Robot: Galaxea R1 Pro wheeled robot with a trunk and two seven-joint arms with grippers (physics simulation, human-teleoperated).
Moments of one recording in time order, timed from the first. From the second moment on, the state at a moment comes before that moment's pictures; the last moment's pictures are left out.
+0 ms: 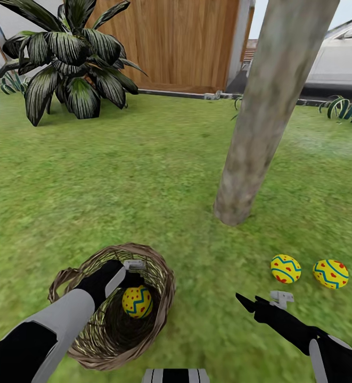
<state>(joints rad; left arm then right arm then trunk) -0.91 -0.01 -0.40 -0.37 0.47 0.64 0.10 -0.15 0.04 -0.44 -1.48 -0.04 0.61 0.77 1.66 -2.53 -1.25</state>
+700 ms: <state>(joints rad) -0.91 -0.01 -0.40 -0.37 0.47 0.60 0.10 -0.15 0.04 -0.44 -1.48 -0.04 0.61 0.77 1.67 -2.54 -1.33</state>
